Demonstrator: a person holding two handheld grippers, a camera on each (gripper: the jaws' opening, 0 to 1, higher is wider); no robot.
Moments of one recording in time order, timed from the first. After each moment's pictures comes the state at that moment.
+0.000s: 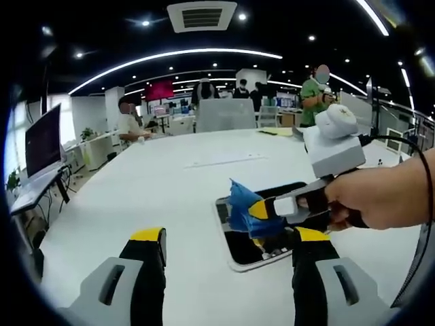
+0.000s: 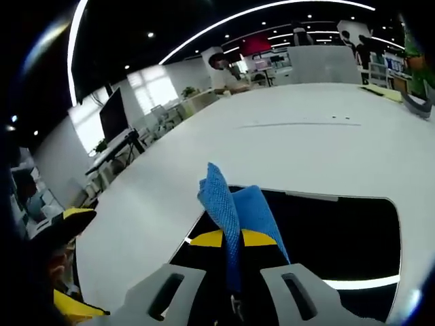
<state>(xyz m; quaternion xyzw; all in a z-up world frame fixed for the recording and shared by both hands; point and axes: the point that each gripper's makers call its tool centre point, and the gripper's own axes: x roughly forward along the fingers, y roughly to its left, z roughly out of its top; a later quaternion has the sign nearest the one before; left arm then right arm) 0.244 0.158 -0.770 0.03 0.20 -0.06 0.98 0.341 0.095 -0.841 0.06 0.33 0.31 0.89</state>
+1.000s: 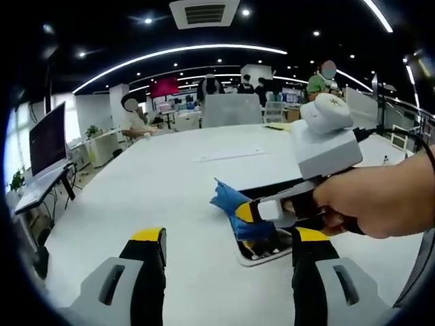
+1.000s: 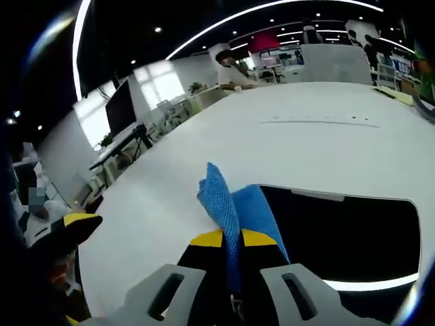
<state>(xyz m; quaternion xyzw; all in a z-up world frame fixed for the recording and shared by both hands) 0.242 0.168 -0.777 0.03 0.22 -0.04 0.98 0.333 0.126 -0.843 0.06 0.34 0.32 0.88</state>
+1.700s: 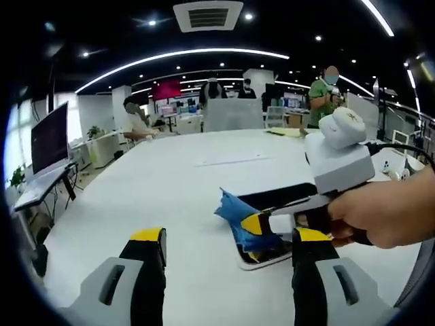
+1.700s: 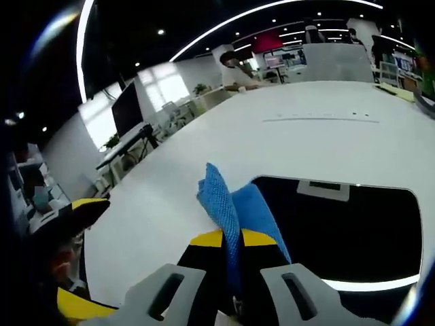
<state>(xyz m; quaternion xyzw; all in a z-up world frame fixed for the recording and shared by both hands) 0.243 0.168 -0.770 0.02 0.20 -0.04 0.98 0.313 0.121 -0.842 0.06 0.33 0.34 0.88</state>
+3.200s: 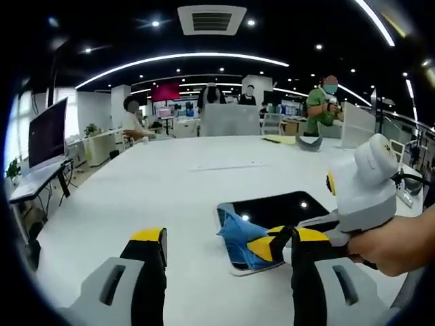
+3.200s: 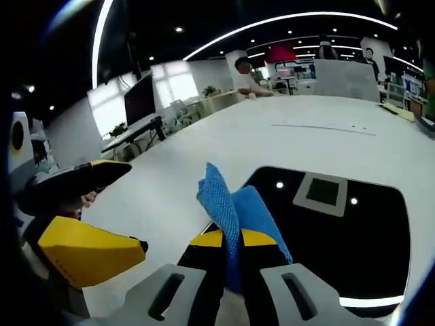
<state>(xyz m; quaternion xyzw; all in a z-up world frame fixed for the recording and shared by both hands) 0.246 0.159 -0.767 0.00 0.19 -0.06 0.98 0.283 0.109 -0.840 0.02 0.29 0.35 0.89</state>
